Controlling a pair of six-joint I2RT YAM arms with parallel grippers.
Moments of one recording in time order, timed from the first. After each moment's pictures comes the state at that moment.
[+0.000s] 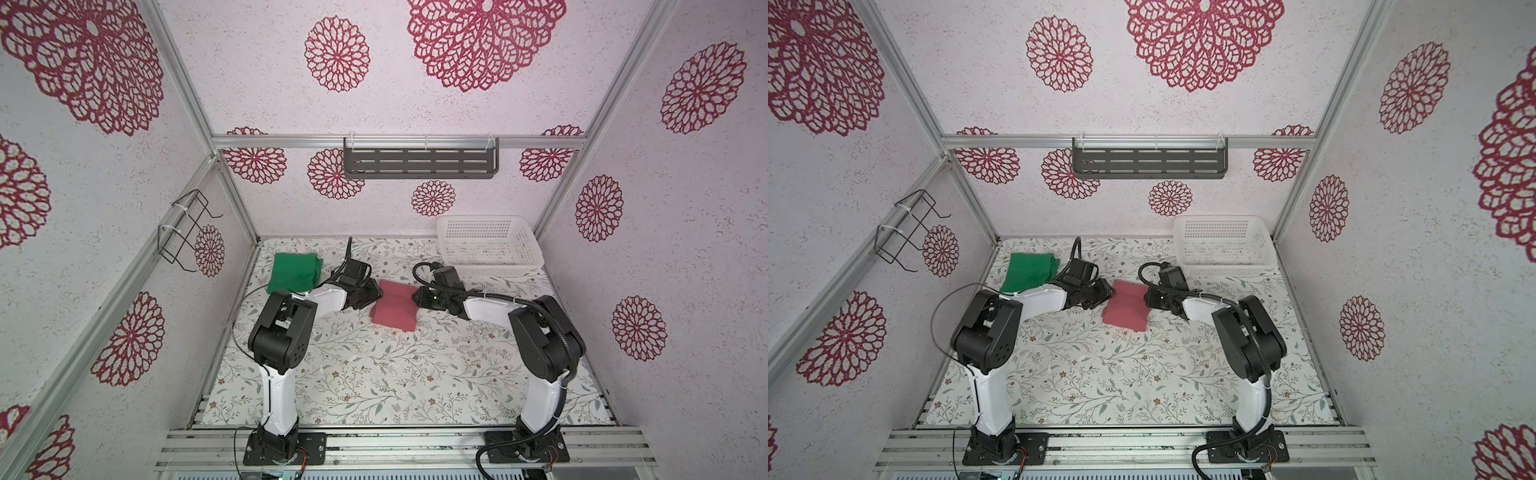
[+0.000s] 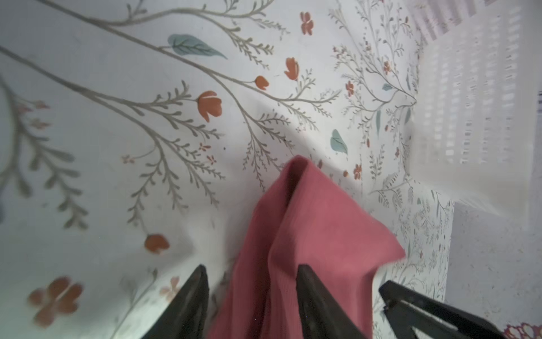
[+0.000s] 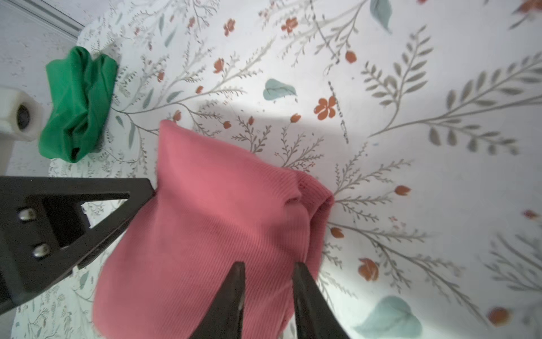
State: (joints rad) left arm -0.39 1.95 1.24 -0.15 0.18 -0.79; right arm 0.50 1.83 1.12 -0.02 -0.19 0.55
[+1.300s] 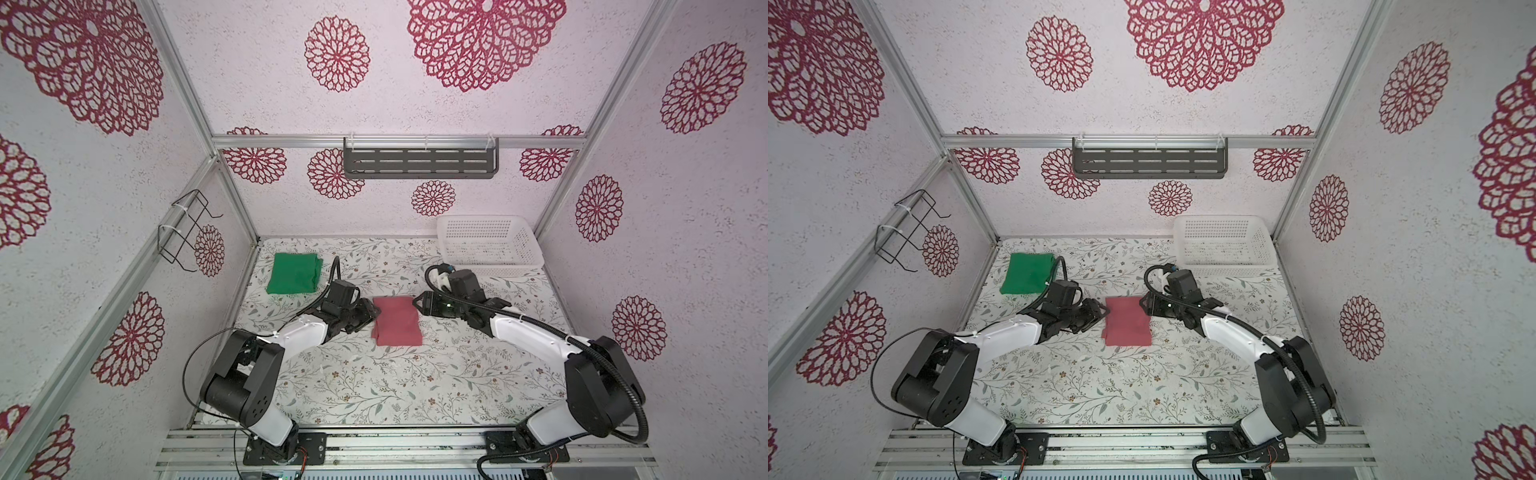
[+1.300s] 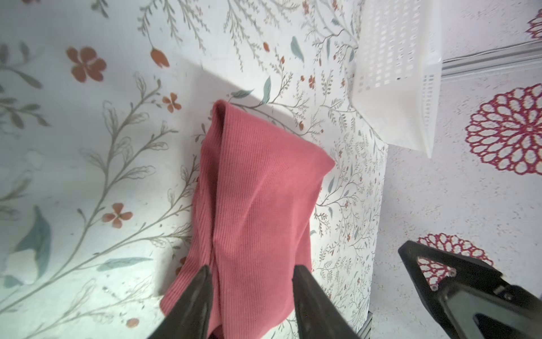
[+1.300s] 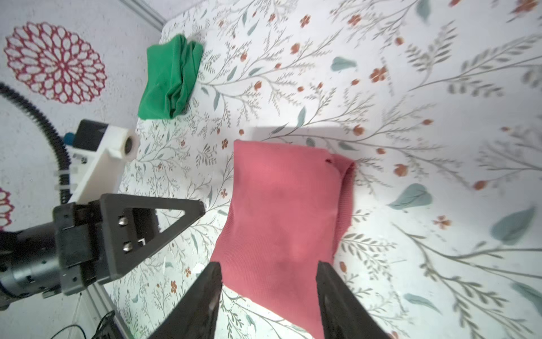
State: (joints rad) left arm -0.42 1.58 0.81 0.01 0.32 -0.93; right arm 0.52 1.49 0.96 -0.16 -0.27 0.58
